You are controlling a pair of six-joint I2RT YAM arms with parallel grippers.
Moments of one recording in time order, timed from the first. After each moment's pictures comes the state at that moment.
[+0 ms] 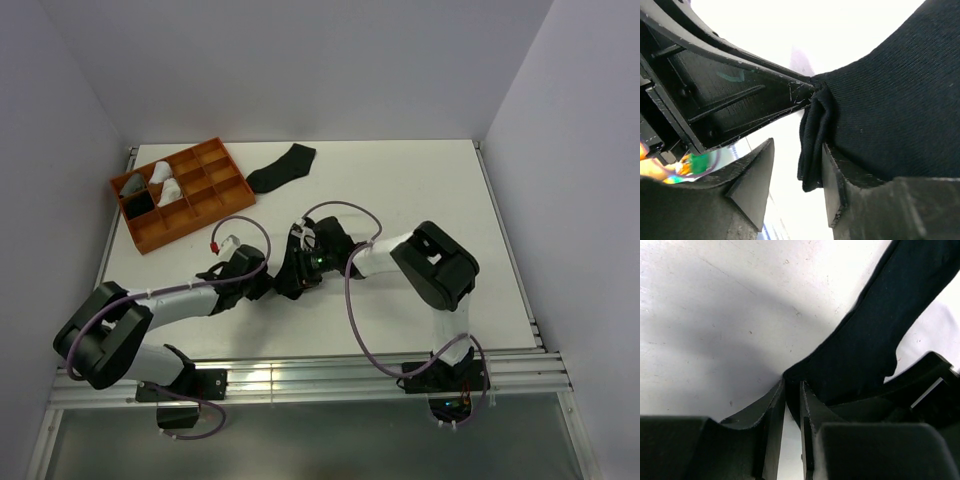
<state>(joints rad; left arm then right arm) -0.66 1.38 0.49 0.02 -0.20 -1.25 0.72 1.96 0.93 0.33 -0.74 0.69</state>
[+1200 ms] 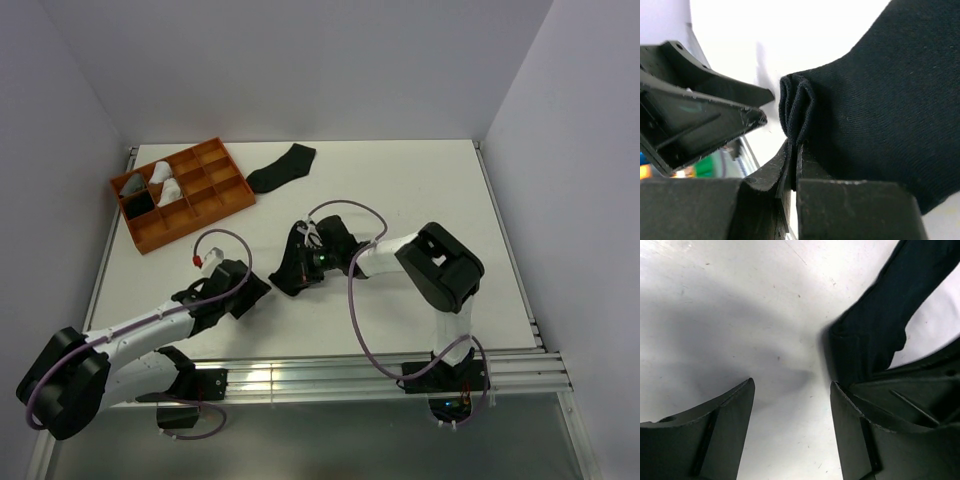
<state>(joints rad) -0.67 1.08 0.37 -0.15 -0.21 -1.27 0.73 1.90 0.91 0.28 -0.63 0.72</state>
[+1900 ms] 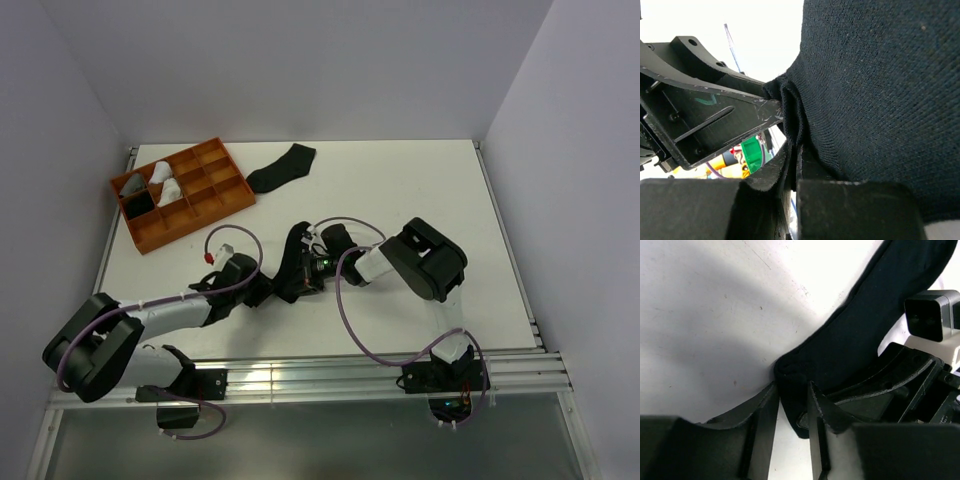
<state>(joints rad) -0.67 1.30 0.40 0.08 -0.15 -1.36 0.69 2.05 0.85 0.55 -0.80 1.01</state>
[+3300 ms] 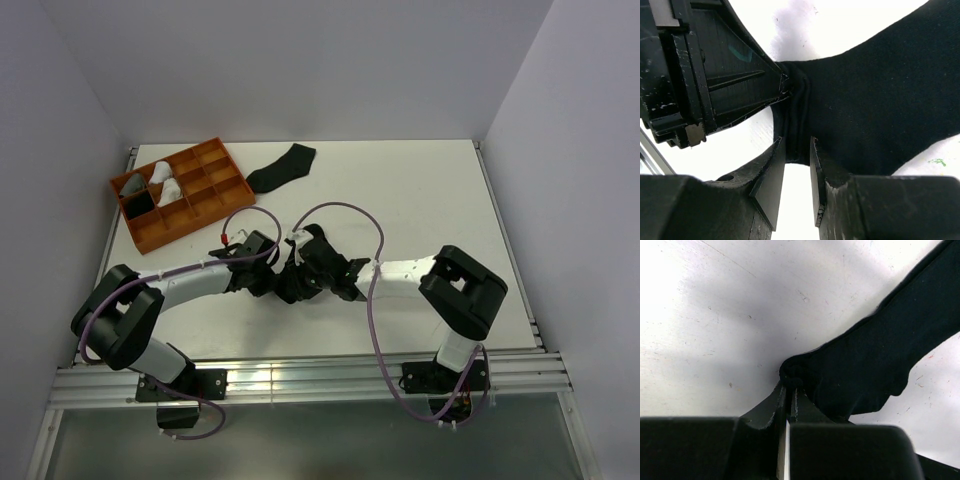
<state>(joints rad) -0.67 1.50 0.74 -0.34 -0.15 -1.23 0.94 1.70 0.85 0.14 -0.09 0.41</state>
